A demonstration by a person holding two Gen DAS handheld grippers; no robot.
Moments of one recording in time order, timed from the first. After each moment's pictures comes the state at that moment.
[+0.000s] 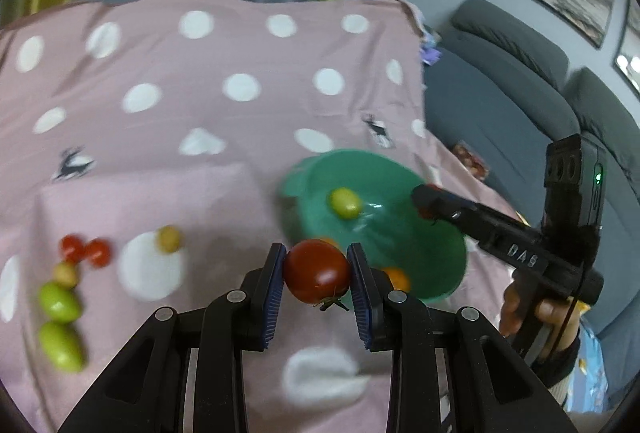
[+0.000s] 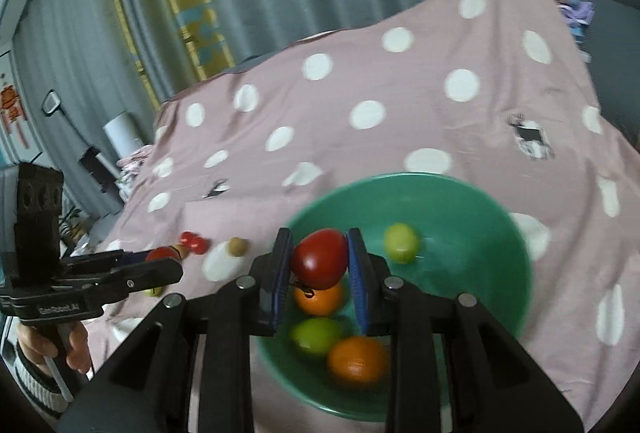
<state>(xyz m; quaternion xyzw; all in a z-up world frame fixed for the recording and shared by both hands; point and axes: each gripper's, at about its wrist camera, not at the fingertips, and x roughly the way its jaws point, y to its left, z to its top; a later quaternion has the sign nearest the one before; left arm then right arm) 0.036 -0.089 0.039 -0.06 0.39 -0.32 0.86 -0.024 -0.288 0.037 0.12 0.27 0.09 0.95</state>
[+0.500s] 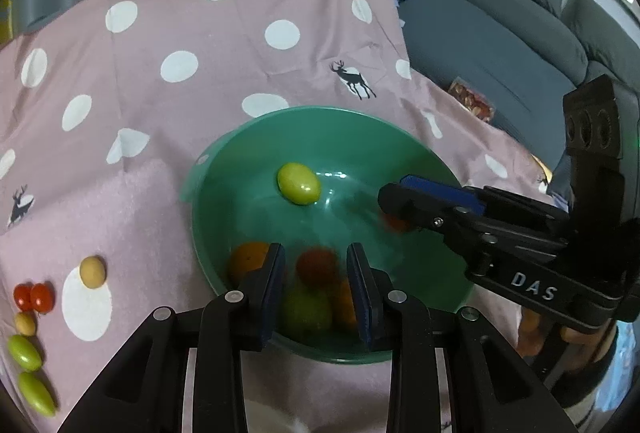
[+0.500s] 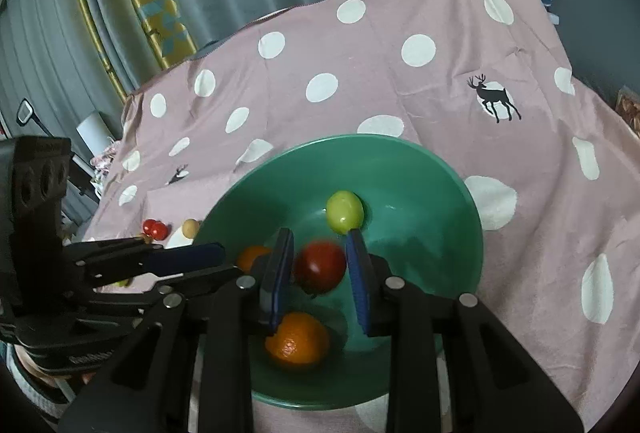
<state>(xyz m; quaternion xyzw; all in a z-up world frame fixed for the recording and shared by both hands) 0.048 -0.182 0.012 0.04 0.42 -0.33 0.84 -0.018 -0.321 0.012 0.15 0.31 0.06 0.94</state>
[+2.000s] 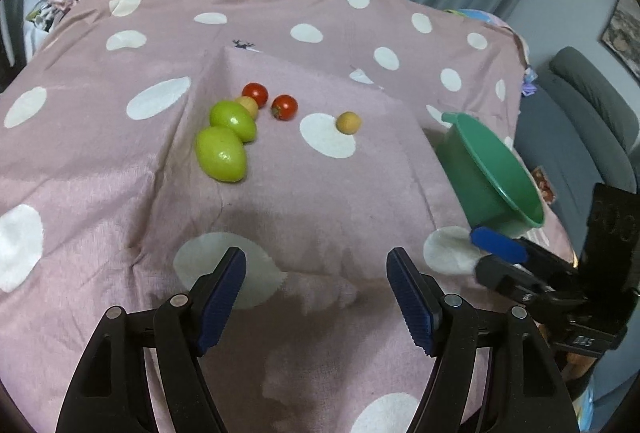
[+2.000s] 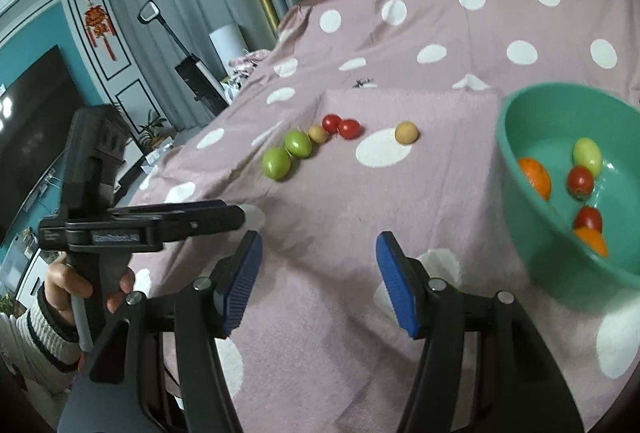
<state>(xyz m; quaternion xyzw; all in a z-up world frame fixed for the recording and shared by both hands) -0.056 0.051 -0.031 -0.16 0.43 -0.14 0.88 -0.063 -0.157 -0.012 0.06 0.34 0.30 0.89</state>
